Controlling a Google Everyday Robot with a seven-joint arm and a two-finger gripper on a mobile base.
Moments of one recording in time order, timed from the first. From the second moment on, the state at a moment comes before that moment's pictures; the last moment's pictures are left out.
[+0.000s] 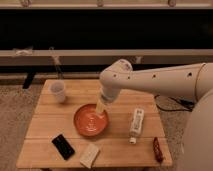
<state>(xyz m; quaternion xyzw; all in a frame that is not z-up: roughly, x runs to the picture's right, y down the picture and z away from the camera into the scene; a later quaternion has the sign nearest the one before) 0.002 0.077 0.744 -0.27 0.01 0.33 0.90</state>
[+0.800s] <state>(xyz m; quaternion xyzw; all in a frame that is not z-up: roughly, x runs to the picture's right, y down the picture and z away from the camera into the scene) -0.109 0.015 0.770 -0.24 -0.01 0.24 0.94</state>
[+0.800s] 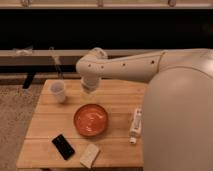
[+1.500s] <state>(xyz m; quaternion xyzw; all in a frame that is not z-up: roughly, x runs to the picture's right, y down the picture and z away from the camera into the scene) -0.223 0.090 0.693 -0.23 -0.06 0.09 0.97</state>
